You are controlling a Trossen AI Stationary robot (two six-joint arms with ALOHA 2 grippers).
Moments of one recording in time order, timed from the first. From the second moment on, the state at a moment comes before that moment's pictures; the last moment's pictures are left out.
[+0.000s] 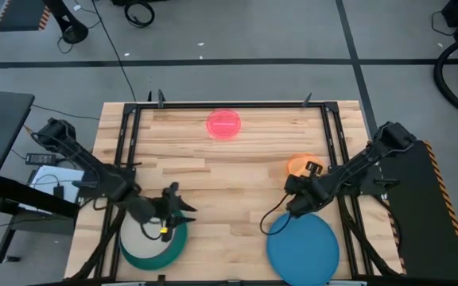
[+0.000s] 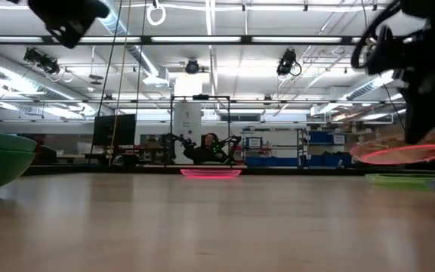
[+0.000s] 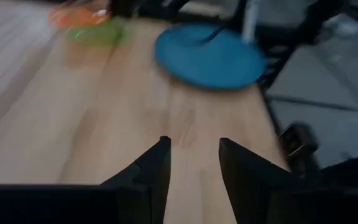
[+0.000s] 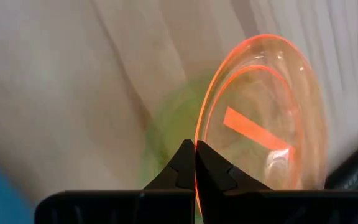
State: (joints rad) left arm -0.68 1.18 0.64 0.07 -0.53 -0.47; right arm 0.52 1.47 0.86 -1.12 0.45 0.96
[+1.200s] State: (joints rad) left arm -0.13 0.86 0.64 -0.16 -0.20 -0.04; right arm -0.08 1.59 1.02 -0.27 0.34 -0.26
